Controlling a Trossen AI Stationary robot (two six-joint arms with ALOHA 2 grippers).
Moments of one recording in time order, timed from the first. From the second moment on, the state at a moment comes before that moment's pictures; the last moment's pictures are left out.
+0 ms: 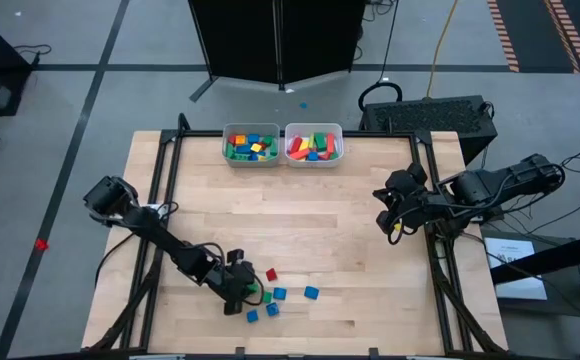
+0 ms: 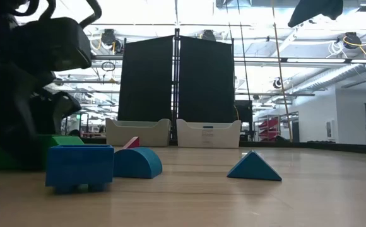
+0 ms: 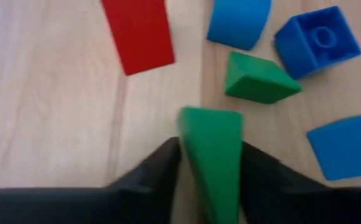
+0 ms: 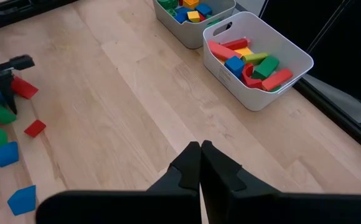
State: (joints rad) left arm -0.59 1.70 0.73 -0.01 -0.19 -0.62; right arm 0.34 1.03 1.17 -1.11 0.65 0.80
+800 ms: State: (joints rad) left arm 0.15 1.12 0.78 -0.28 -0.51 -0.21; right arm 0.34 1.03 1.17 -1.11 0.66 0.84
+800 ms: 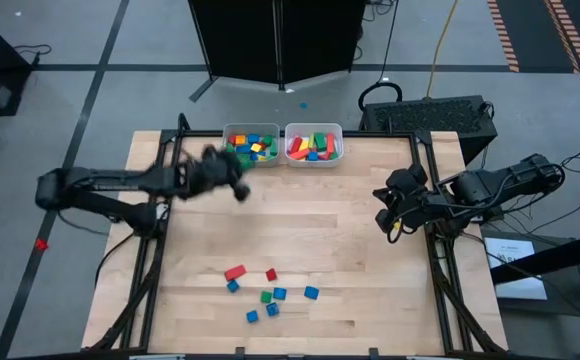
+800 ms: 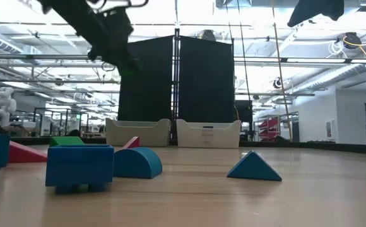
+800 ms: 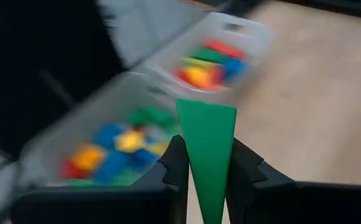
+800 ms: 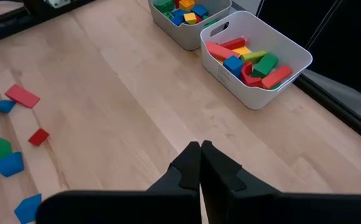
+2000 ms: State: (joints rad) left arm -0.02 1.29 0.69 -0.47 0.23 -0.44; right arm 0.34 1.03 1.17 -1.11 0.71 0.87
